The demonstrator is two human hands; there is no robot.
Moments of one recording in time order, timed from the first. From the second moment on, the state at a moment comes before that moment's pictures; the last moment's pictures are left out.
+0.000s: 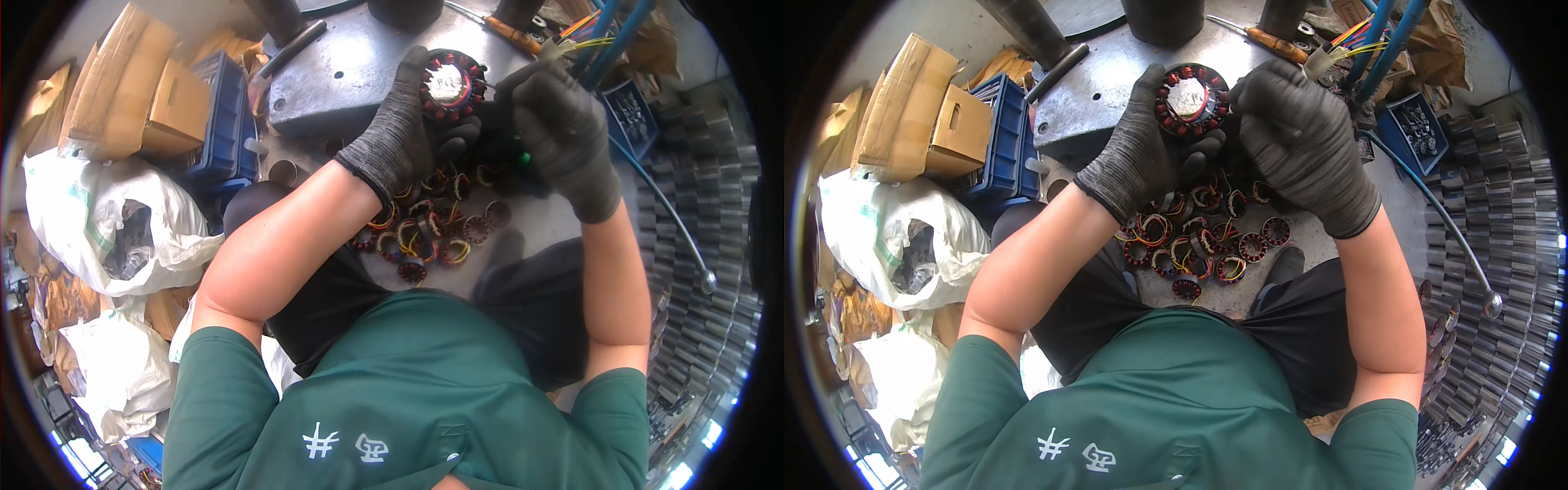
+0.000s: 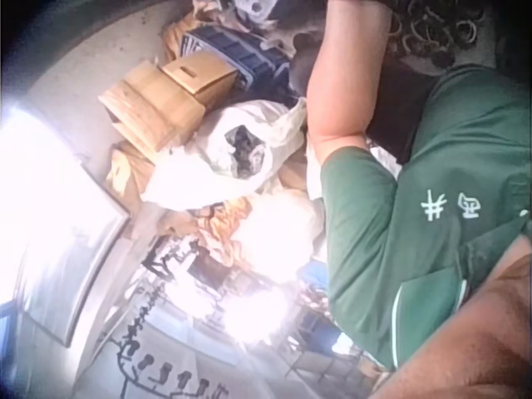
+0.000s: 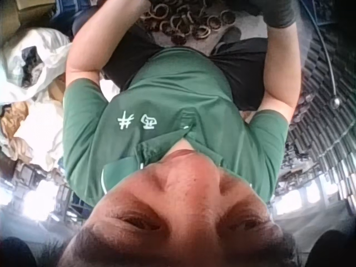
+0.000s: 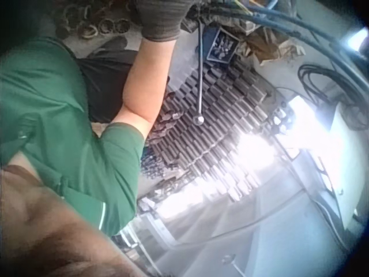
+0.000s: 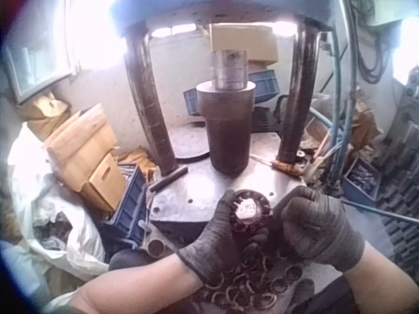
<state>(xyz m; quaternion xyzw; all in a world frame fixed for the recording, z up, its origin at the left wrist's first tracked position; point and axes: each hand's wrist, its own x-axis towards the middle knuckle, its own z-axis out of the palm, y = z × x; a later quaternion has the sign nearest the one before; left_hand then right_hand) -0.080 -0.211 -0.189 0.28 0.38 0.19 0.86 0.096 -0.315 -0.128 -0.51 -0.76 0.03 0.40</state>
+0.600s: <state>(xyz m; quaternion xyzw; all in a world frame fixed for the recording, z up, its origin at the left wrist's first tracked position) -0.076 -0.211 -0.176 0.30 0.34 0.25 0.86 0.078 -0.328 -0.111 -0.44 -0.81 -0.06 0.39</state>
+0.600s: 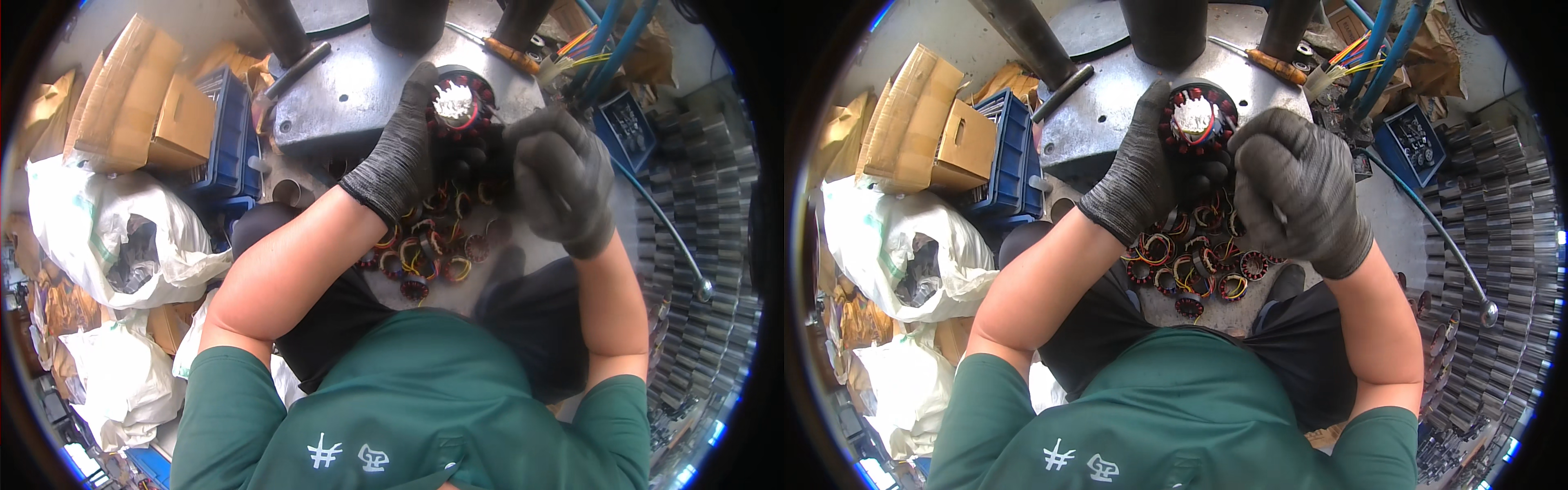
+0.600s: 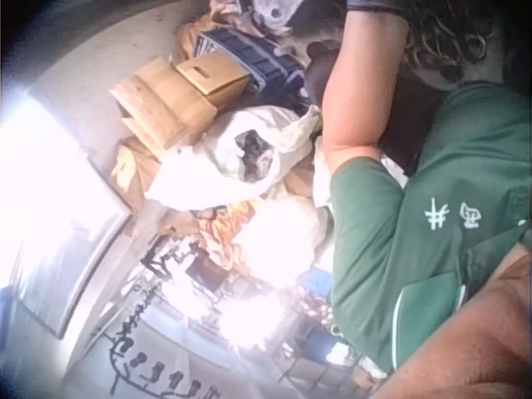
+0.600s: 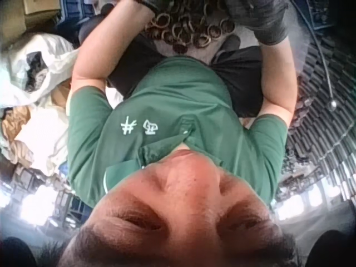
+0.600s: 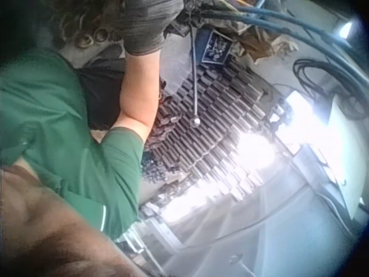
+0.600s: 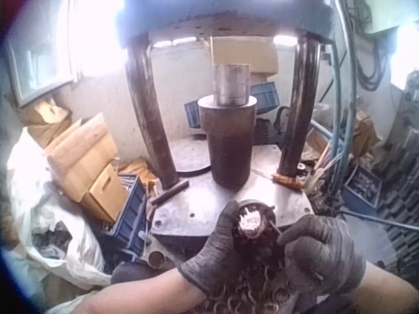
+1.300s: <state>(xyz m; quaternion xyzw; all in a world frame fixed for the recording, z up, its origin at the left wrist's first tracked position) -0.093 -0.194 -0.167 0.20 0.29 0.20 0.92 0.096 -0.340 -0.115 -0.52 -0.70 -0.03 0.49</state>
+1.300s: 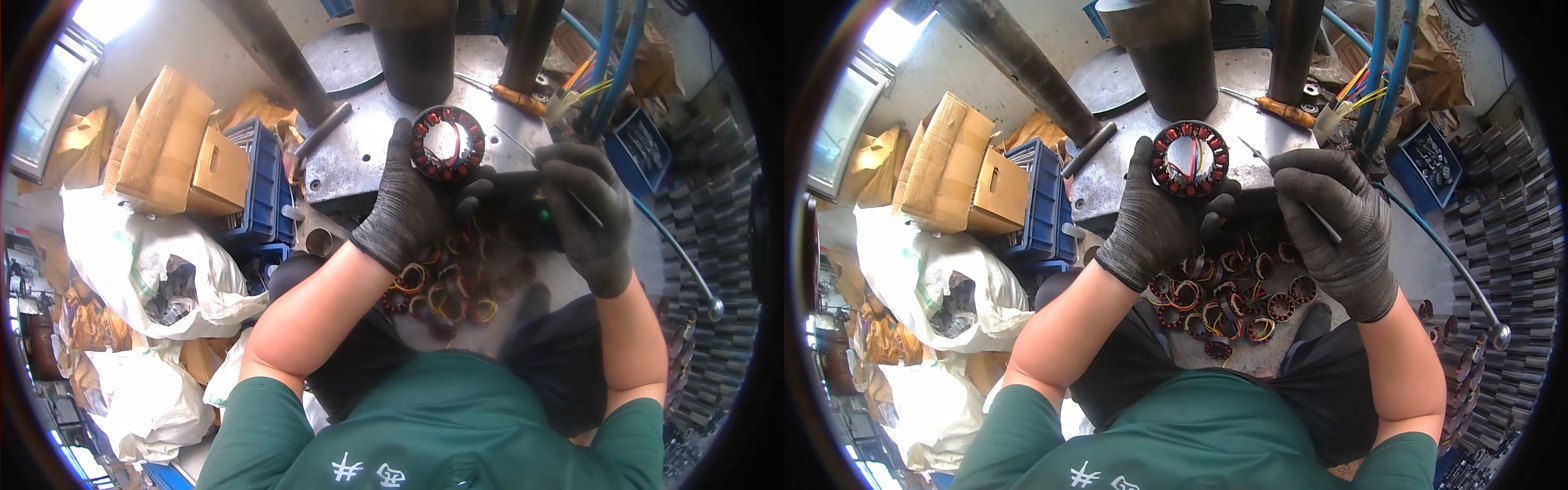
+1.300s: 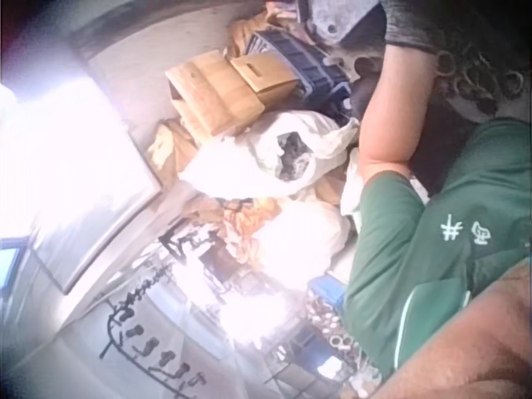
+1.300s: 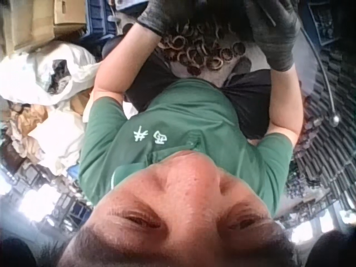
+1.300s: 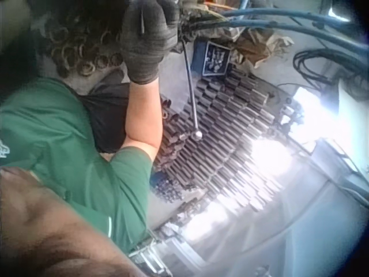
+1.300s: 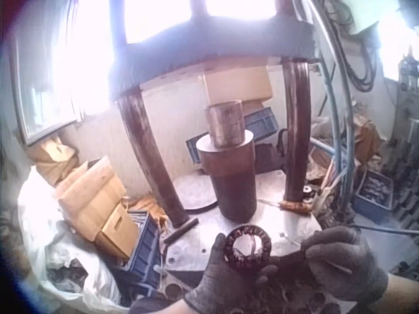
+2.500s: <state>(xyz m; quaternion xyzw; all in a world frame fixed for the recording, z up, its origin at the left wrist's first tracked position) -0.104 -0.198 -0.157 0.12 0.00 0.27 0.96 0.088 -0.361 -0.105 -0.39 -0.74 0.08 0.55</state>
